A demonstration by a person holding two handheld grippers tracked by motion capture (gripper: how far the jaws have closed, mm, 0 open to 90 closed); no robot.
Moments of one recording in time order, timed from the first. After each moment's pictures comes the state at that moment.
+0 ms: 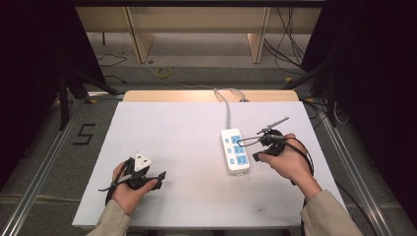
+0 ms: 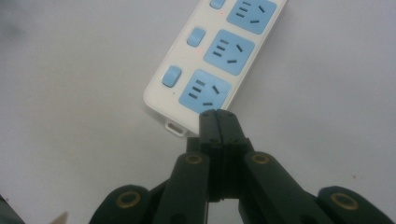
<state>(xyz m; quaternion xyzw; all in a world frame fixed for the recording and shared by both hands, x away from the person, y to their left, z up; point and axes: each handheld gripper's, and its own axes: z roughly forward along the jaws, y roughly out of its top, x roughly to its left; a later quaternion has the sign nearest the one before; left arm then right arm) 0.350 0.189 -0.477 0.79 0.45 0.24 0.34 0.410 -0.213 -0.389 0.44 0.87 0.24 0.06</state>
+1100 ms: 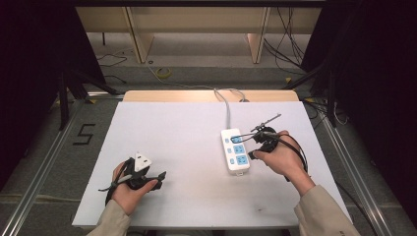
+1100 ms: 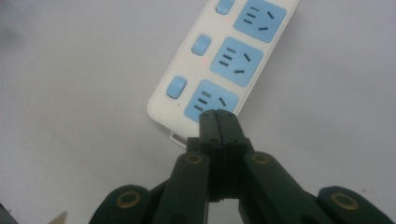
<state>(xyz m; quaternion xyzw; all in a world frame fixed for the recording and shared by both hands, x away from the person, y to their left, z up) 0.349 0.189 -0.477 0.79 0.45 0.24 0.34 0.421 -0.199 -0.390 0.44 0.87 0.22 0.06</state>
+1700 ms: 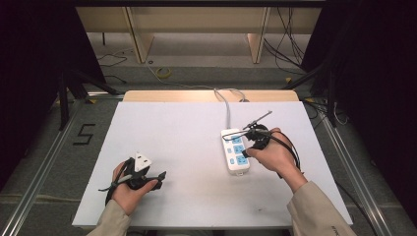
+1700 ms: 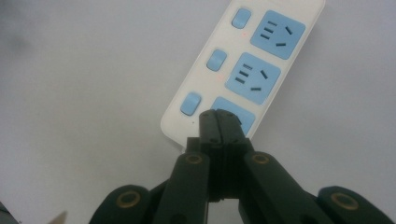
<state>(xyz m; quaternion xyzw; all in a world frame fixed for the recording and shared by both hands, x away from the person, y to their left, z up) 0.349 0.189 -0.476 0.79 0.45 0.24 0.34 0.429 -0.179 -0.389 0.43 0.87 0.21 0.05</state>
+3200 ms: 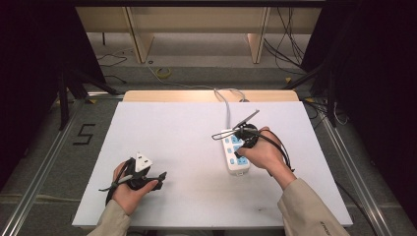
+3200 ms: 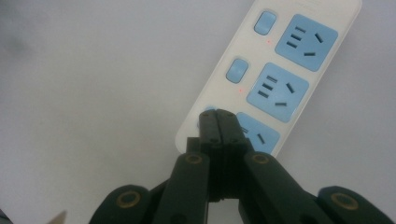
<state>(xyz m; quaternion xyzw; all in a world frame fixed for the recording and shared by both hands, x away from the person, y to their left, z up) 0.349 0.188 -0.476 0.79 0.44 0.24 0.34 0.438 -0.153 -0.396 0.43 0.88 0.19 0.03</state>
